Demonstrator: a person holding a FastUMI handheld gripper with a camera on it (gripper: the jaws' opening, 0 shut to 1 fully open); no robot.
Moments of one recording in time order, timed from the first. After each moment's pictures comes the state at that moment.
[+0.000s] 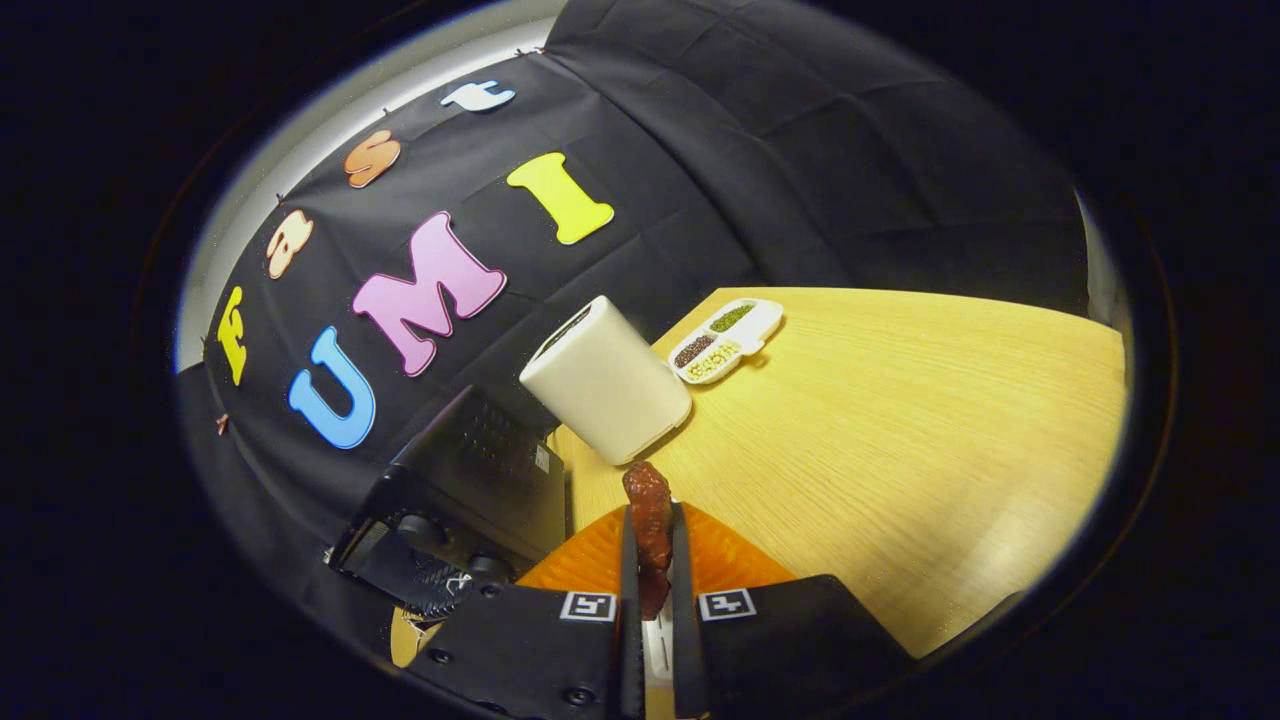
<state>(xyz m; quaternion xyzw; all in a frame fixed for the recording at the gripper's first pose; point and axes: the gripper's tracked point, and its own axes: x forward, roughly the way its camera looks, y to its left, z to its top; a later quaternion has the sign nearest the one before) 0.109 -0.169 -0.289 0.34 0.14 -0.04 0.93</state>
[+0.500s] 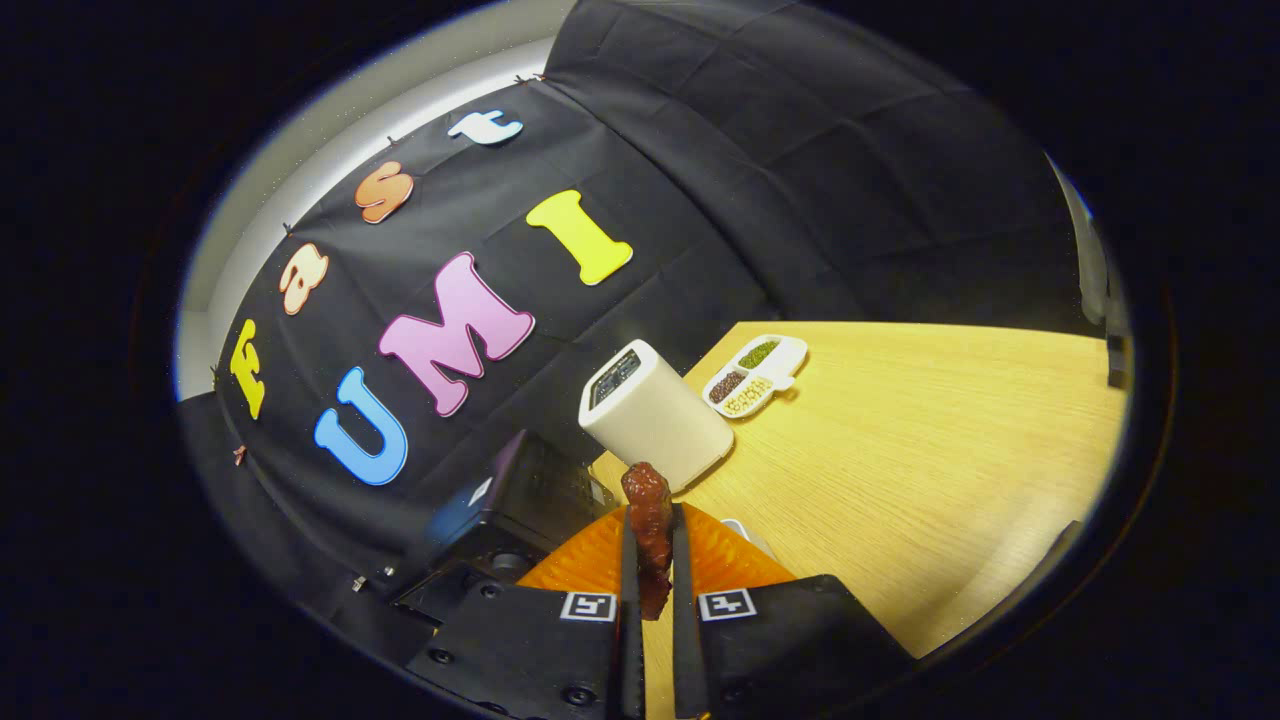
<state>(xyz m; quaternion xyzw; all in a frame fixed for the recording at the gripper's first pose) 0.086 -0.149 -0.213 0.36 0.09 -0.06 0.93</state>
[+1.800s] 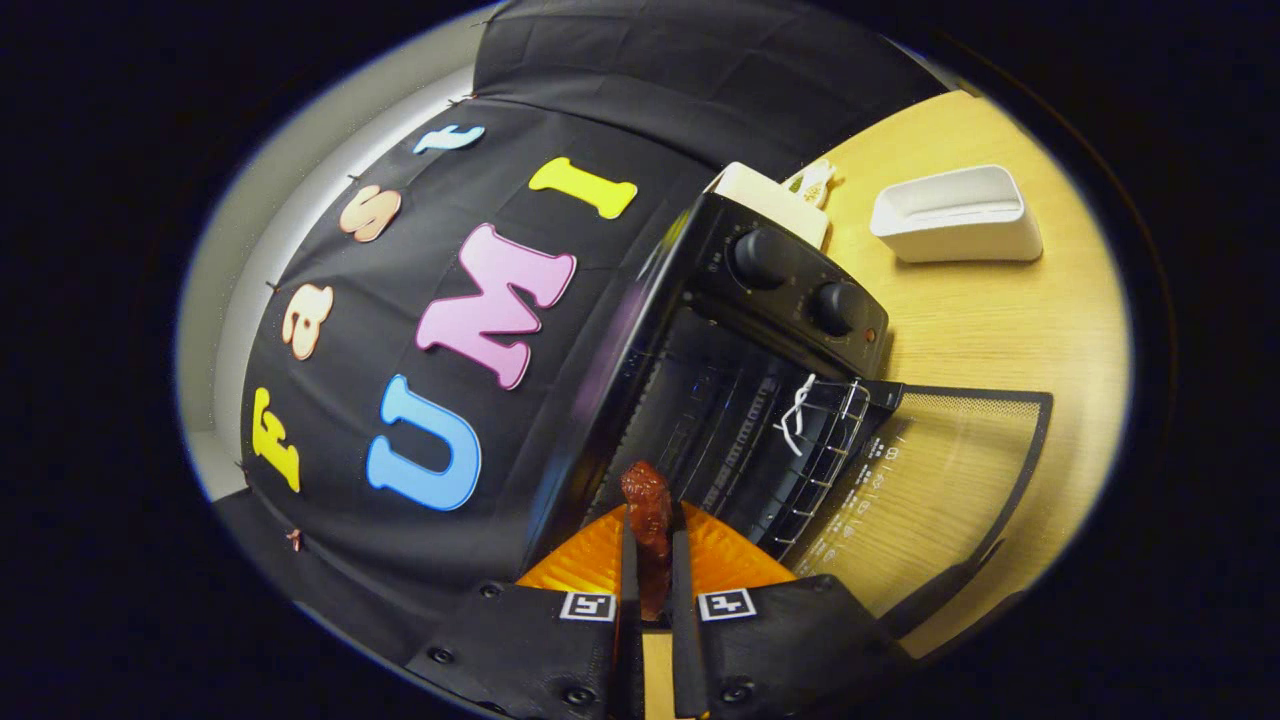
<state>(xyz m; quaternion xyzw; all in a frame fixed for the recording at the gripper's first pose) 0.131 0.159 -0.259 0.54 0.07 -0.08 0.83</state>
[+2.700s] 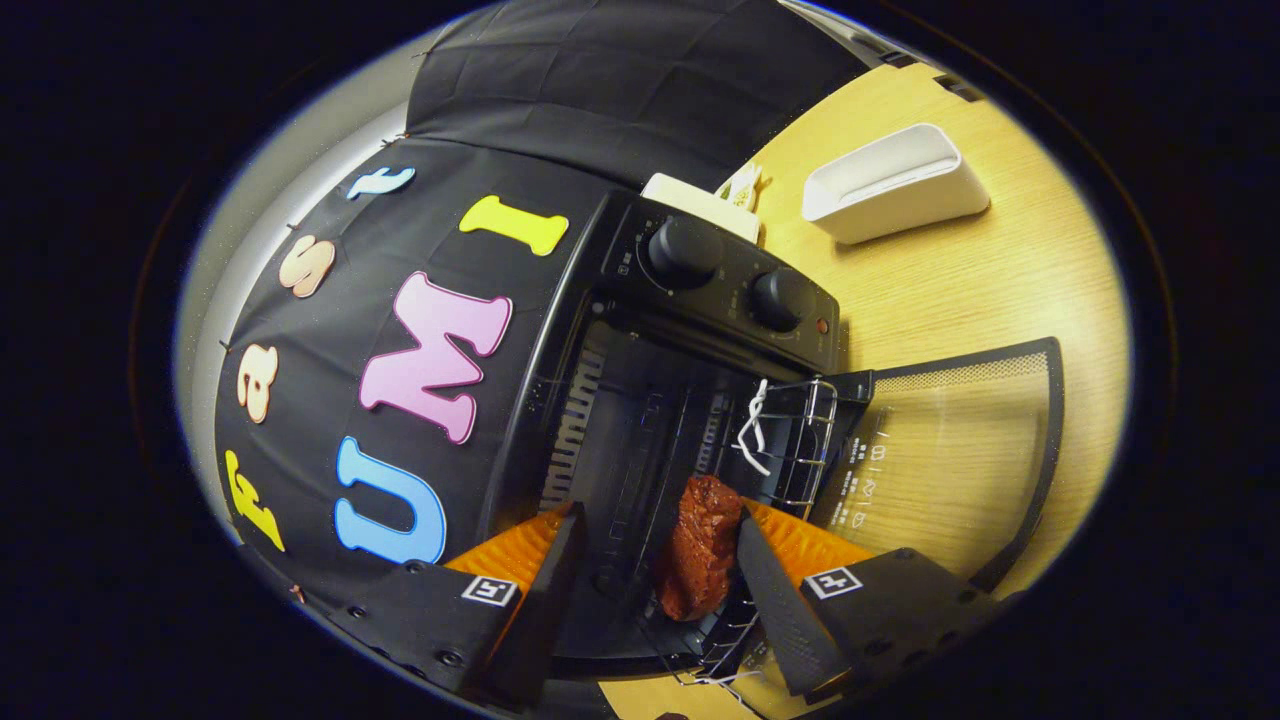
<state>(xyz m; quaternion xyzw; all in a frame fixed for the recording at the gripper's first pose) 0.146 0.137 -0.278 0.58 0.04 -0.18 0.79</state>
